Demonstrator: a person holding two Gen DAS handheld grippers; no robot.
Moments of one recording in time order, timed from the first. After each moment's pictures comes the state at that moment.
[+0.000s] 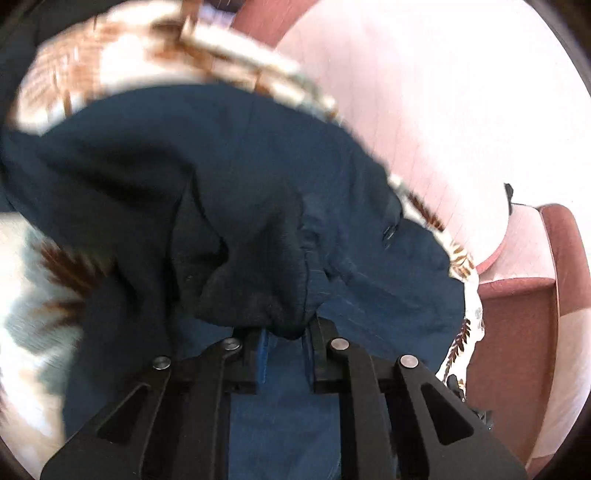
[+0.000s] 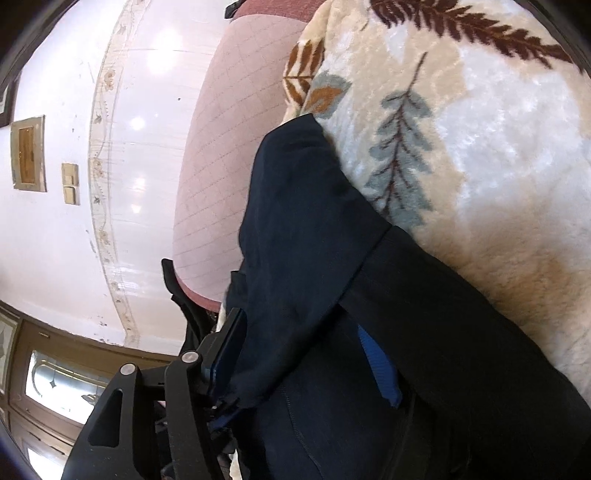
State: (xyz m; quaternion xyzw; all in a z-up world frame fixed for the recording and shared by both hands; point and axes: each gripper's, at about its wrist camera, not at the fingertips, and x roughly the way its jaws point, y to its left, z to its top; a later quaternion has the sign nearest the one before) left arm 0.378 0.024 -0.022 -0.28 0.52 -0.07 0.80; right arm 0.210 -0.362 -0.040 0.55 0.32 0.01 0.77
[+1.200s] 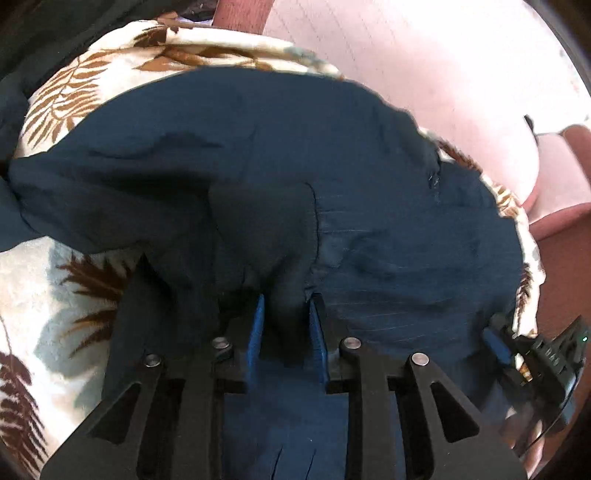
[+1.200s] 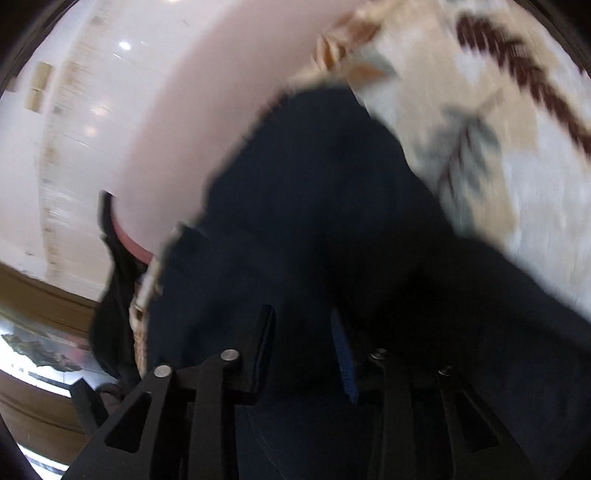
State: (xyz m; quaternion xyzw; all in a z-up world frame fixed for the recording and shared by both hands) left arm 0.372 0.018 -0.050 -0.15 0.55 -0.07 0.82; right arm 0.257 -0.318 -0.021 0.39 0.45 -0.05 0.80
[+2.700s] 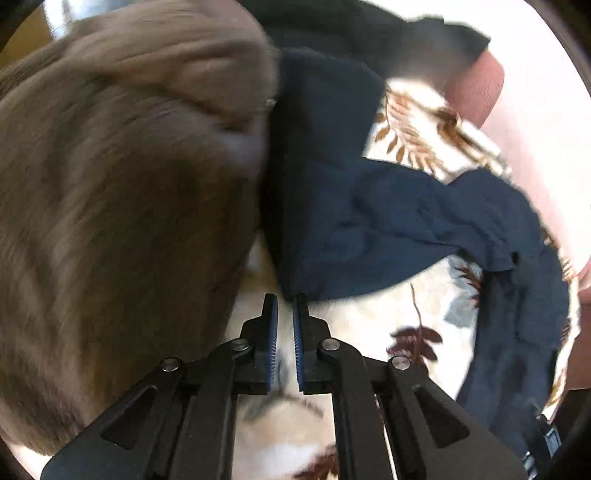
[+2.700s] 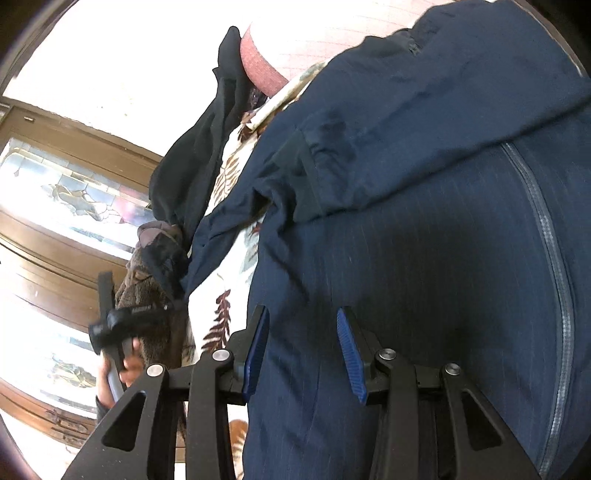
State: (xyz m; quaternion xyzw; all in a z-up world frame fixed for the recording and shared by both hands) left arm 0.230 0.300 -0.012 -0.19 0.53 0.12 0.82; right arm 0.189 -0.116 -0.012 0.30 0.52 0.19 0.78
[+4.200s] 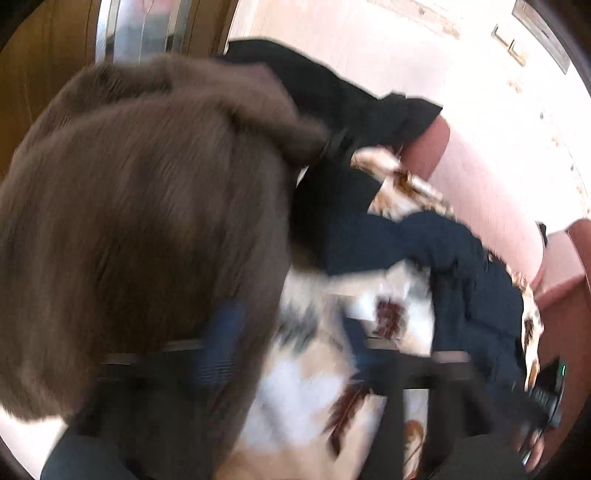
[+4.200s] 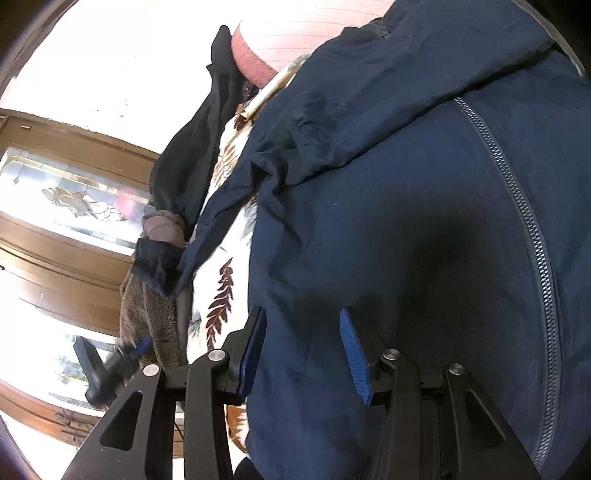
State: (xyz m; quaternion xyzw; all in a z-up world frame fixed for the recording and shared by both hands) left arm 0.131 0.324 0.050 -0.20 0.41 0.09 0.88; right arm 0.152 -0.119 -0.009 0.32 0.53 0.18 0.76
